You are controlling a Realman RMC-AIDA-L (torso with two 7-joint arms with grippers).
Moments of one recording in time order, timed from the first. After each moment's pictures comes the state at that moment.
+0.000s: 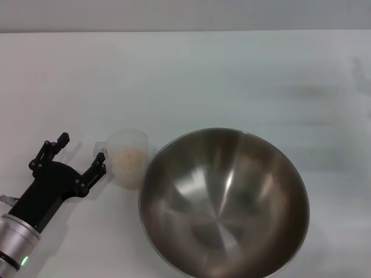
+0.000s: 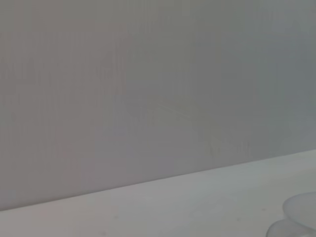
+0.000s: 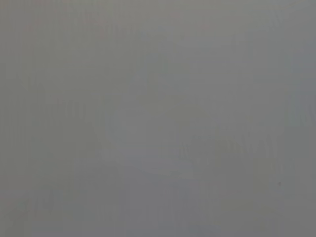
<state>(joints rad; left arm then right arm) -0.24 -2.07 -0.28 -0.21 2.17 1.29 -0.09 0.46 2.02 -1.88 -0.11 0.53 -1.34 0.41</state>
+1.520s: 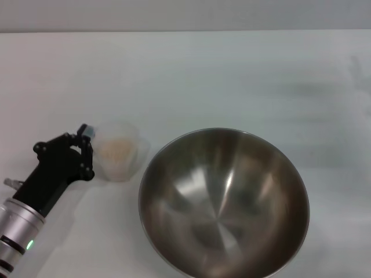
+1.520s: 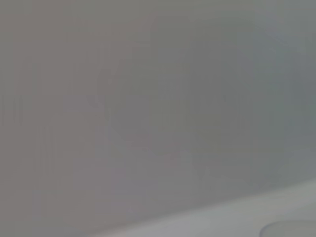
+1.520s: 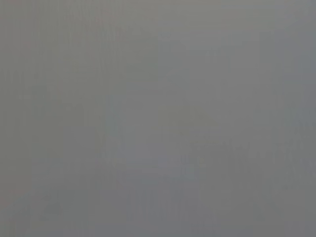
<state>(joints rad) -0.28 -2.07 -0.30 -0.22 2.16 1.33 -0.07 0.47 2.02 -1.88 -0.10 0.53 -1.34 0.41</state>
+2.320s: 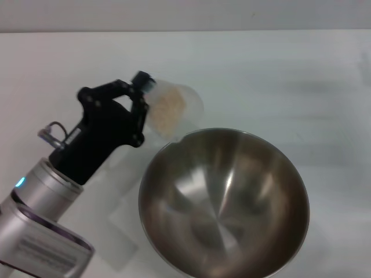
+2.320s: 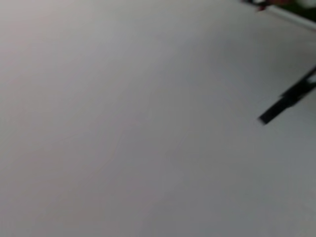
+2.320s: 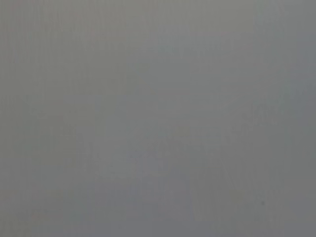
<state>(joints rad) -0.41 -2.08 -0.32 -0.26 2.31 1.61 0.72 0.48 2.02 -1.82 -0.11 0.54 -1.34 0.41</state>
